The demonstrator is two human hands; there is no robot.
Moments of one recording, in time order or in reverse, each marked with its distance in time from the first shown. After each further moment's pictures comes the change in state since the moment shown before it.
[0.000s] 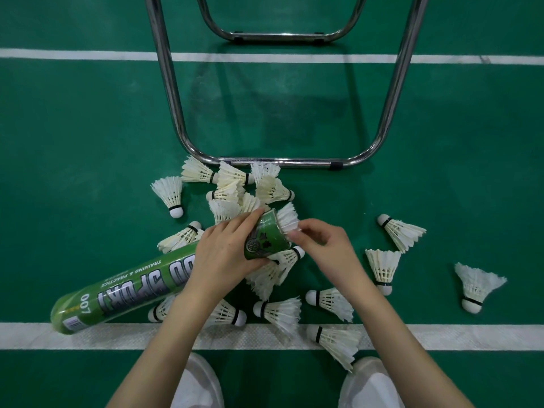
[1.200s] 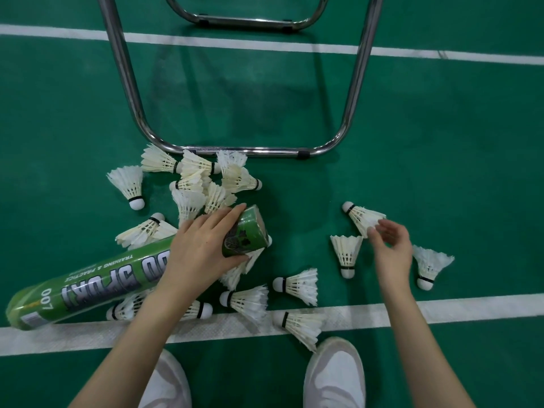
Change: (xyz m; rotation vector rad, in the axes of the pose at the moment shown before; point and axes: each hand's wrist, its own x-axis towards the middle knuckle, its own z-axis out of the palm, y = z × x) left_hand -0.003 0.019 0.011 0.063 0.039 0.089; right_hand -0.029 0.076 -0.117 -0.065 0.750 0.143
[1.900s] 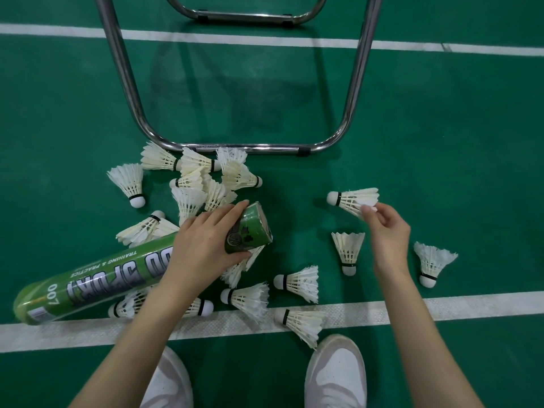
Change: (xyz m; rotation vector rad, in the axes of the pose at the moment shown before) left_hand 0.001 0.002 0.000 -0.030 -0.038 -0.013; right_hand -0.003 -0.039 0.013 0.144 -0.118 0.051
